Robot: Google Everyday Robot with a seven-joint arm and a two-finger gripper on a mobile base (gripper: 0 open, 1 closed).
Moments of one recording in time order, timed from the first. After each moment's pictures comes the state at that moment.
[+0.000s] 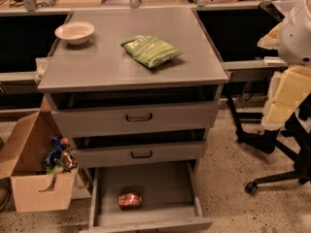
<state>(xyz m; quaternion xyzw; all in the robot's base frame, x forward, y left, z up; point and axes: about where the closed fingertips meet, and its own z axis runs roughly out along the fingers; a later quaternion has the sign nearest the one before) 0.438 -0.216 0.979 -0.60 0.78 -0.04 0.16</state>
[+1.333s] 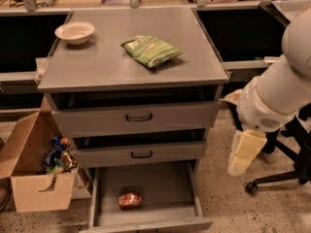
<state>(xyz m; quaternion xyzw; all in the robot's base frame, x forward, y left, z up) 0.430 -0.185 0.848 -0.62 0.76 0.02 0.16</state>
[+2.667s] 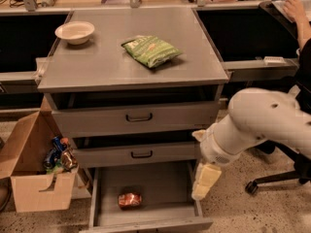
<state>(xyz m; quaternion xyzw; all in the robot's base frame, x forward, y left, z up) 0.436 -0.132 0.702 -0.63 0.75 0.10 0.17</state>
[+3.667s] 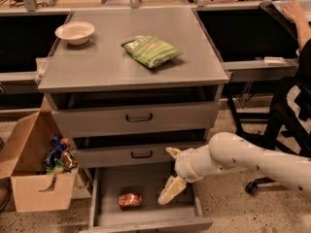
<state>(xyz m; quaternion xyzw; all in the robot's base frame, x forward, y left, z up) 0.479 -0.047 0.563 -0.58 0.72 0.23 0.30</state>
